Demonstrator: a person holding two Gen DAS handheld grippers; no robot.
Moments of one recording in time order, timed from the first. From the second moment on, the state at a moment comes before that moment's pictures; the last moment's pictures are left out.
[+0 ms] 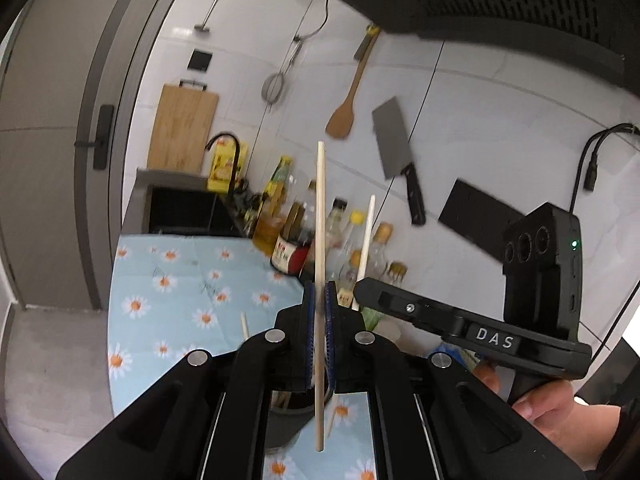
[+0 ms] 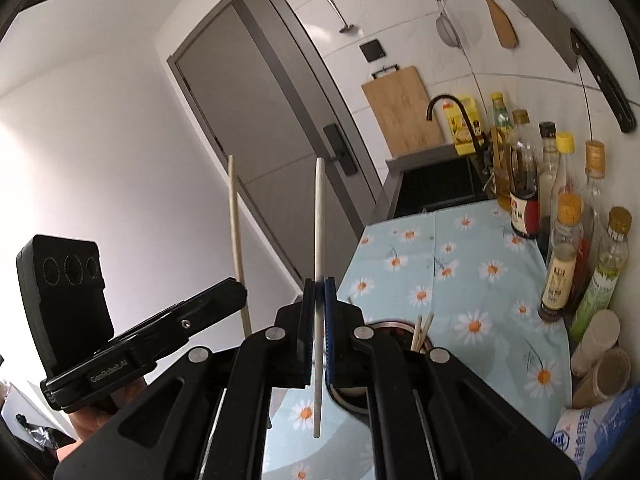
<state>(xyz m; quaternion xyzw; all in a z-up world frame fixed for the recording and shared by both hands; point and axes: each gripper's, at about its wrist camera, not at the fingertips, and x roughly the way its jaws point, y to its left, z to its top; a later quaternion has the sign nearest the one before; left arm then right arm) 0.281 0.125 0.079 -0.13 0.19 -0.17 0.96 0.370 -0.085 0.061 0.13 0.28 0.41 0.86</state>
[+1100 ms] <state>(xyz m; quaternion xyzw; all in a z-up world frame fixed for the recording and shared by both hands) 0.307 0.100 0.018 -0.11 0.09 -0.15 0.98 0.398 -0.085 0.025 0.09 0.23 0.37 0.90</state>
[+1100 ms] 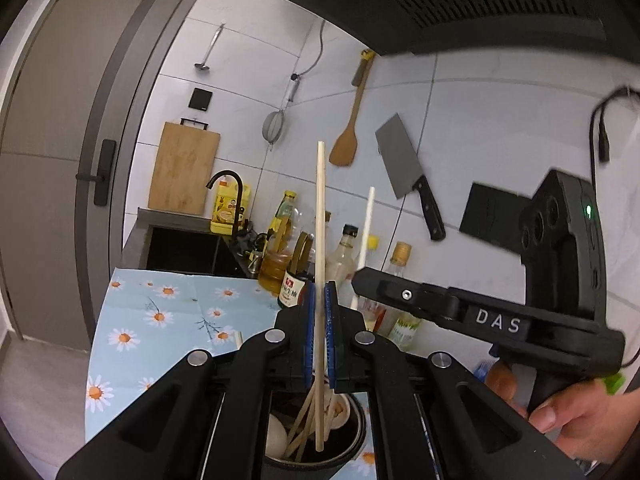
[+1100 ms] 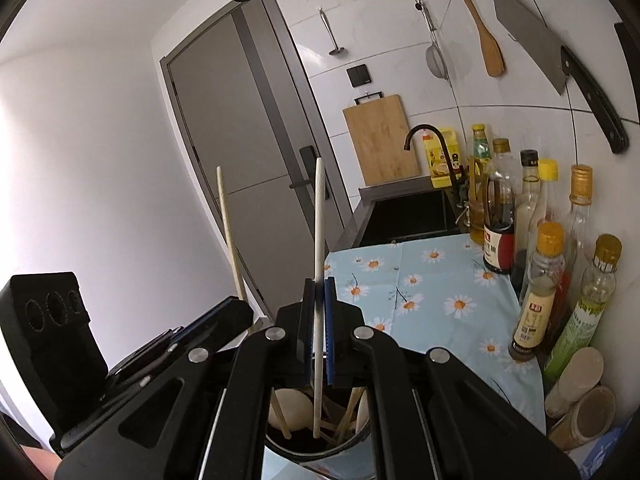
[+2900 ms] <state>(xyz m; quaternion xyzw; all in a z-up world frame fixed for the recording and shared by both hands) 0.199 0.094 0.014 -0.08 0.20 -0.06 0.98 0.279 -0.162 0.039 0.05 0.24 0.38 0.89</state>
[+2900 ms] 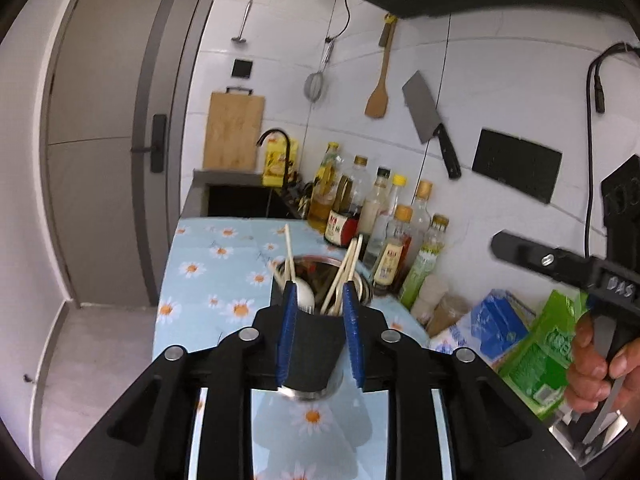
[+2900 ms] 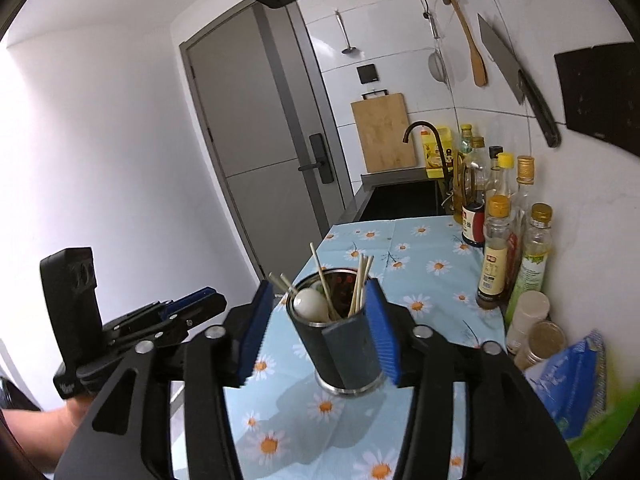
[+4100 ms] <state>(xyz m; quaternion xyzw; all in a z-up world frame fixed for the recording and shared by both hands) 0.066 0.010 -0.020 -0.08 0.29 0.01 0.95 0.155 -0.240 -0.014 -0.01 0.30 0.37 0.88</state>
